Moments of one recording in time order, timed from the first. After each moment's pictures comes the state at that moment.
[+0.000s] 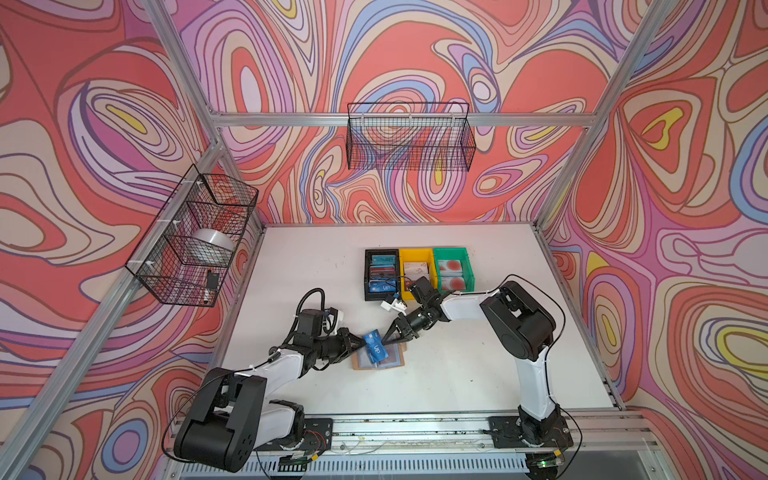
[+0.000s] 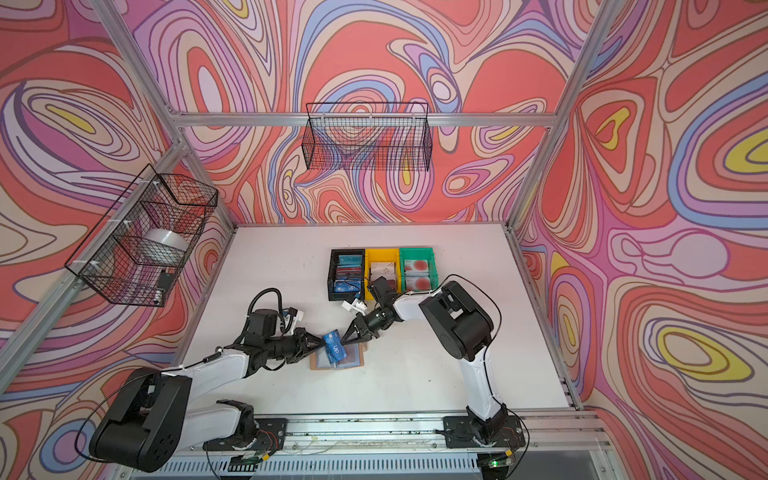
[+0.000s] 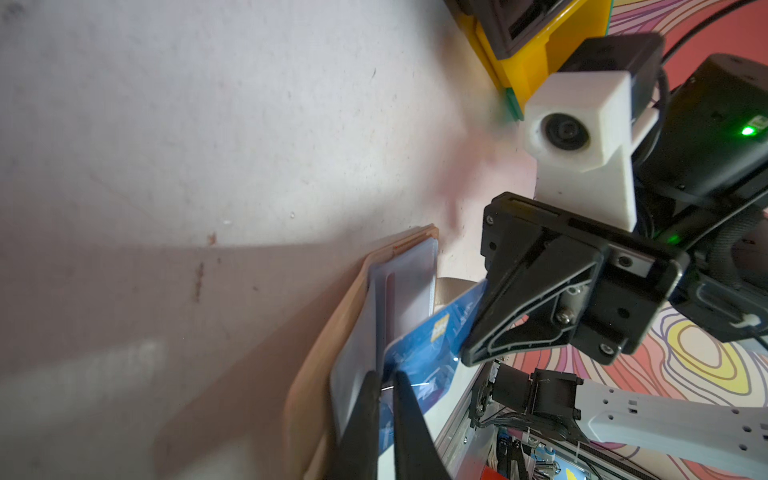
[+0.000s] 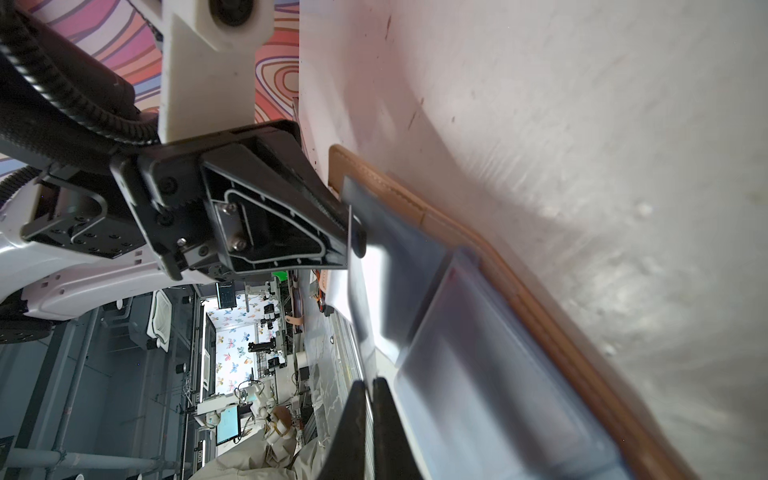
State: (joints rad) left arm -0.20 1.26 0.29 0.11 0.76 -0.80; right arm 0.64 2.08 1.15 -0.14 -1.17 0.42
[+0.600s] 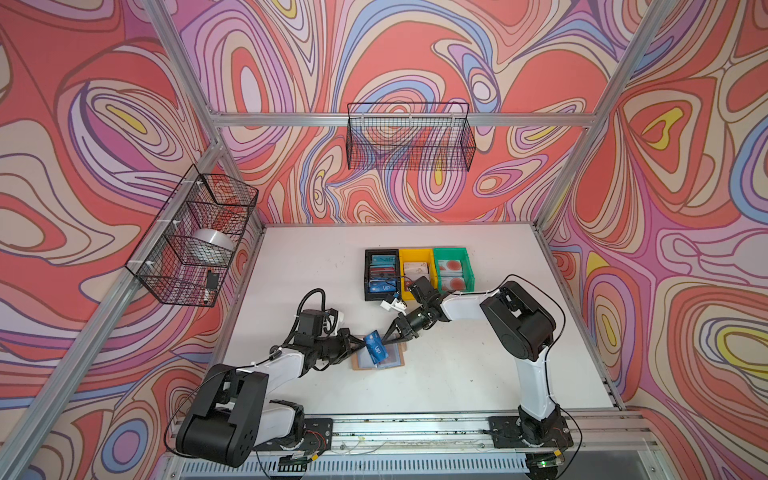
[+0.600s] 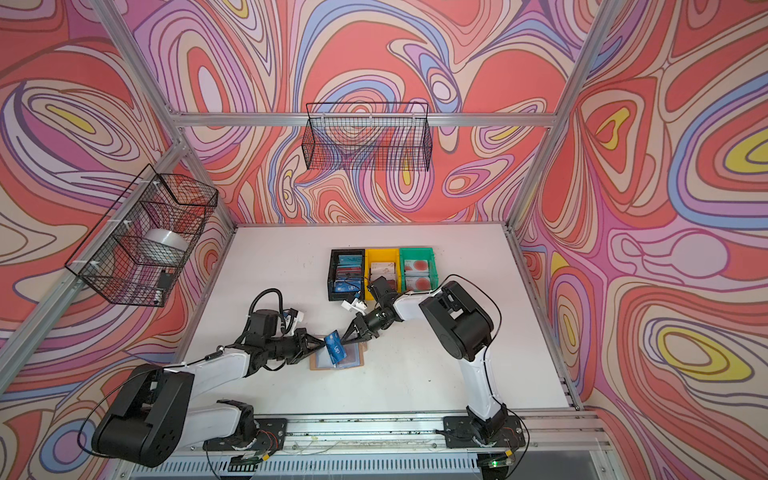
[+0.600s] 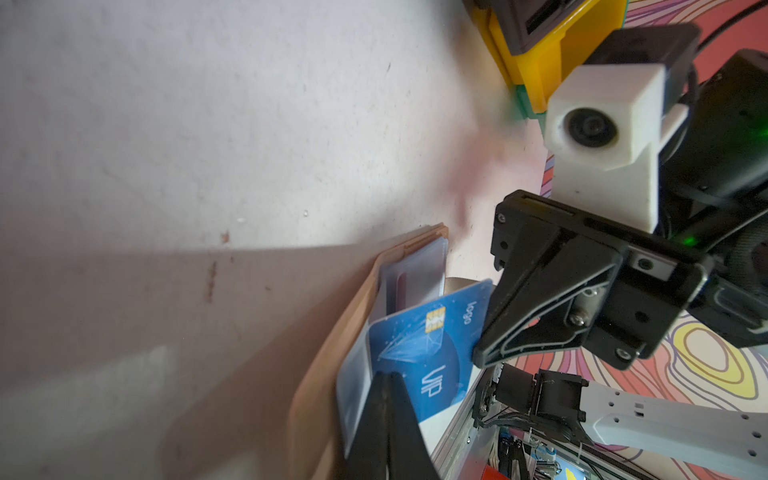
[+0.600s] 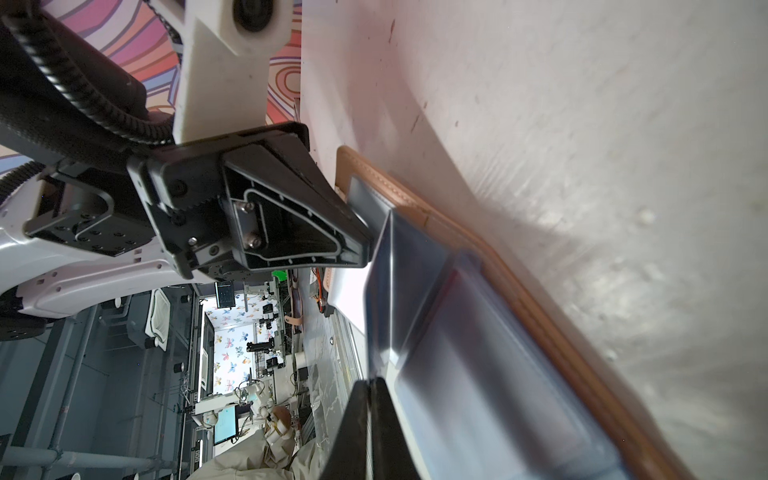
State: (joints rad) left arm -0.20 1.29 0.29 0.11 0.75 -0.79; right arm 0.64 2.08 1.15 -0.13 -1.17 0.43
